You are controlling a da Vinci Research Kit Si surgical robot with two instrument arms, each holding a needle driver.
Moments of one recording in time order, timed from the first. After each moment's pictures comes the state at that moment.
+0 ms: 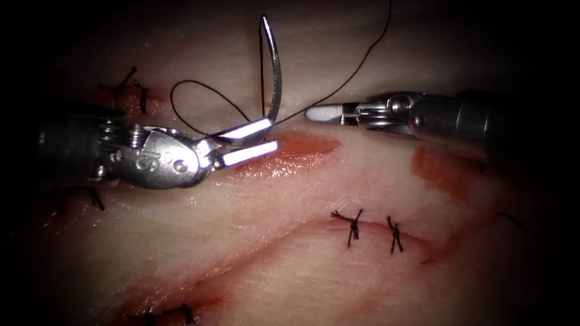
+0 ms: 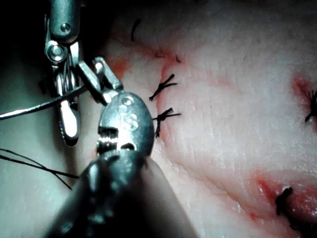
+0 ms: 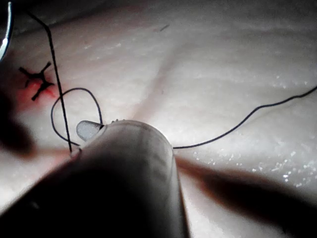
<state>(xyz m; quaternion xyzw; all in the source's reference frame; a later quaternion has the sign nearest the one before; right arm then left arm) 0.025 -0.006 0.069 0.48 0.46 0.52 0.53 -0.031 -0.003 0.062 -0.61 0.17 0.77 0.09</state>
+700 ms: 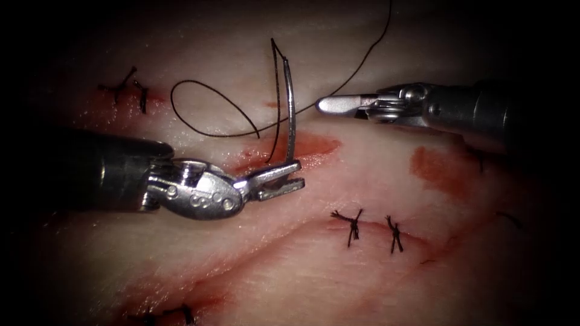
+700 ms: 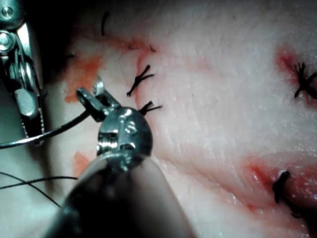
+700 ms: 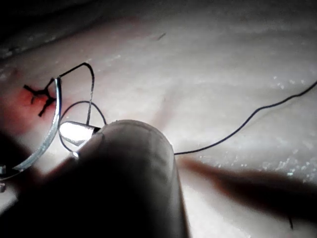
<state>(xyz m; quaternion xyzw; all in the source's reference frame) 0.026 -0.007 0.066 0.58 0.46 0.50 0.45 -0.033 -0.006 0.069 -0.54 0.19 0.82 -0.01</state>
